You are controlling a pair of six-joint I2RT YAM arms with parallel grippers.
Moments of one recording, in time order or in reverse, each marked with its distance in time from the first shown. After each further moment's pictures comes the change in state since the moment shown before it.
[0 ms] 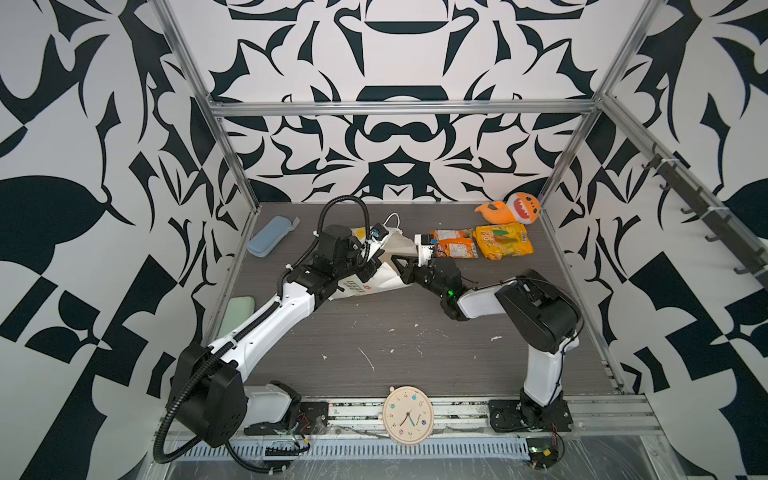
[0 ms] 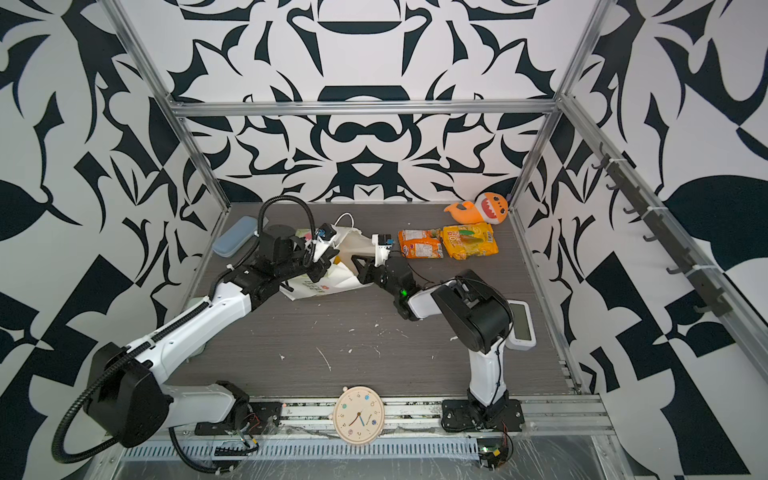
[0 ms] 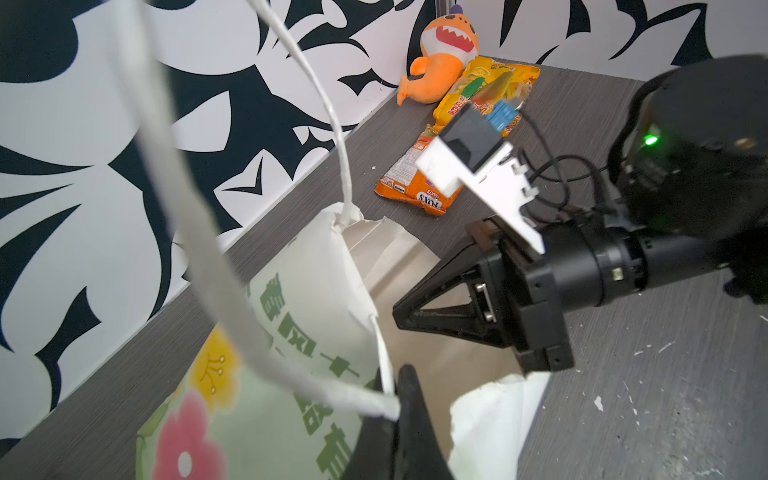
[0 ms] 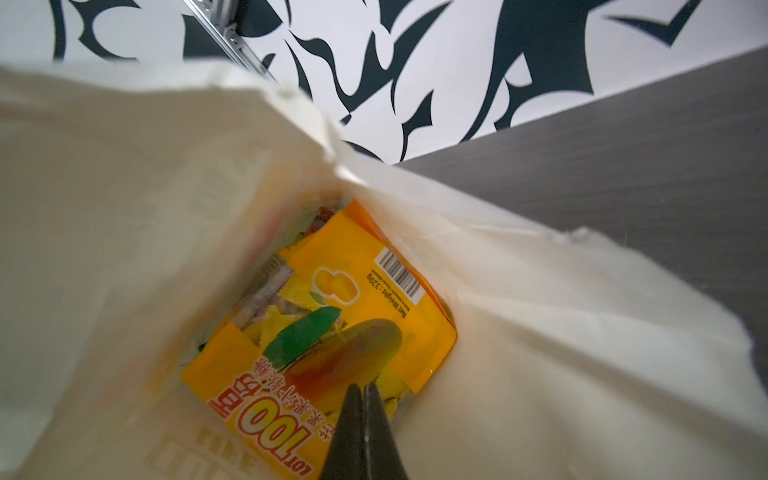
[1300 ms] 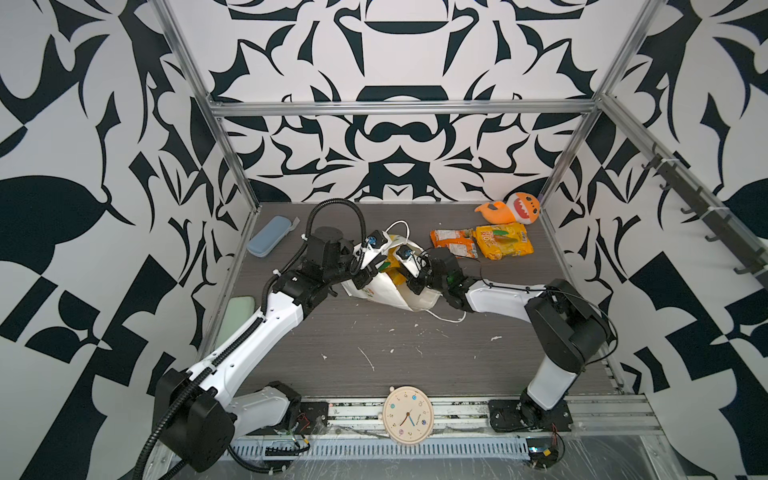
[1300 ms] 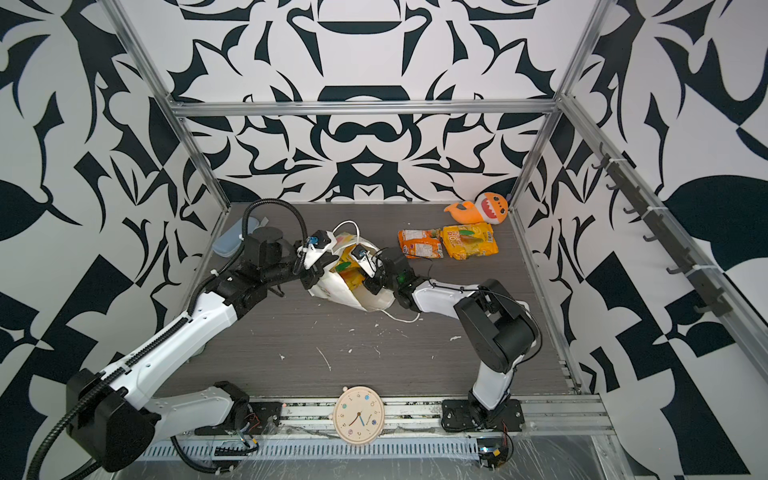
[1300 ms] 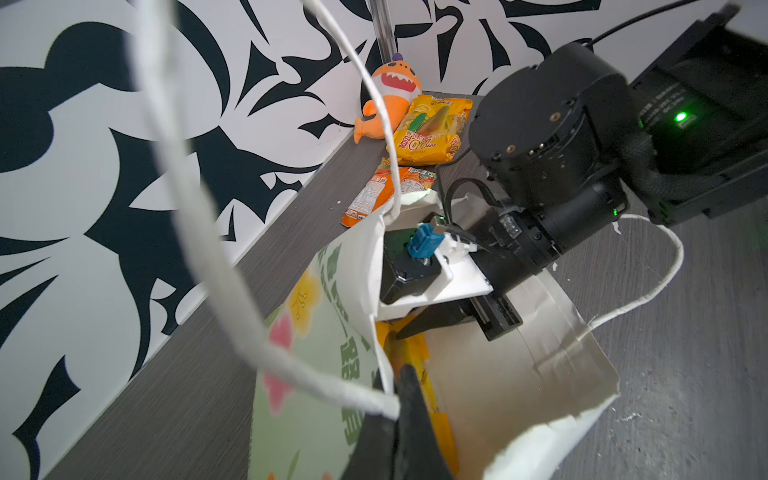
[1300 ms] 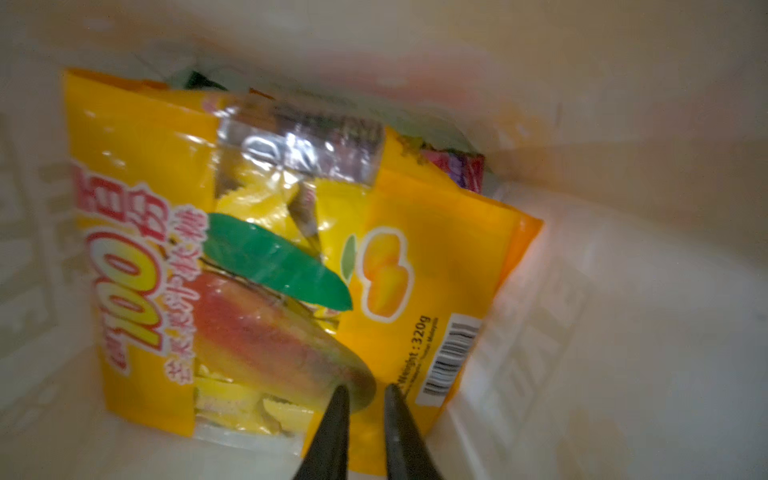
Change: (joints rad) left arm 0.000 -0.120 0.000 -0.088 0.141 0.084; right arm -0.001 -0.133 0.107 -0.626 0.081 -0.902
